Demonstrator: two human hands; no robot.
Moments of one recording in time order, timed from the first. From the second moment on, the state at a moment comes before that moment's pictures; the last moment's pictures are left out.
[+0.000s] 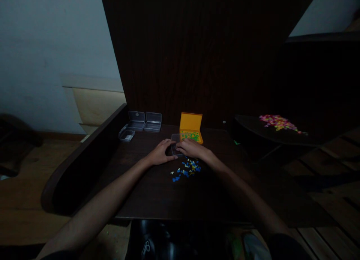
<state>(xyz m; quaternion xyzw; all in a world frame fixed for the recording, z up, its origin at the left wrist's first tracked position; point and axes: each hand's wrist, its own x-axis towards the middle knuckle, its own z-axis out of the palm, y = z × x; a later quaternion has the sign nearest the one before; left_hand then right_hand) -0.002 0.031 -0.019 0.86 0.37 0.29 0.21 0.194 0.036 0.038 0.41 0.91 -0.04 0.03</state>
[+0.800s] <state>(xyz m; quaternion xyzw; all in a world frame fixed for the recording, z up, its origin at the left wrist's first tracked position) -0.002 0.034 -0.022 0.86 0.37 0.29 0.20 0.191 0.034 0.047 0.42 0.91 -0.01 0.03</state>
